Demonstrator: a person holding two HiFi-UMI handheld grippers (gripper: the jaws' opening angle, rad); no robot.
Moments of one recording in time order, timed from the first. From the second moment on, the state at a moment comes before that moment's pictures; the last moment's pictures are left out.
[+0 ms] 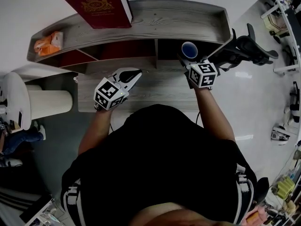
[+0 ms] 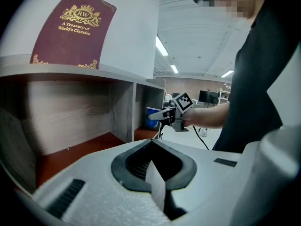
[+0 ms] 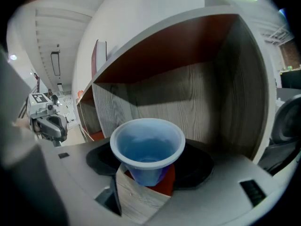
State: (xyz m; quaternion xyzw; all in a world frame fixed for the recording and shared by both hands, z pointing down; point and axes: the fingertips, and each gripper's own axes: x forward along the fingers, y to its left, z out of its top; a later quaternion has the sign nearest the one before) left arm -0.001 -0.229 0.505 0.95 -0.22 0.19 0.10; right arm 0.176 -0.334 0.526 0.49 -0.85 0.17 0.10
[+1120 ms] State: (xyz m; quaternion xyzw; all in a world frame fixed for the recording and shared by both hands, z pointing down) left arm -0.010 -0.232 0.512 0.95 -0.23 0.21 0.08; right arm 0.167 -0.382 0.596 0.50 -0.83 0.20 0.15
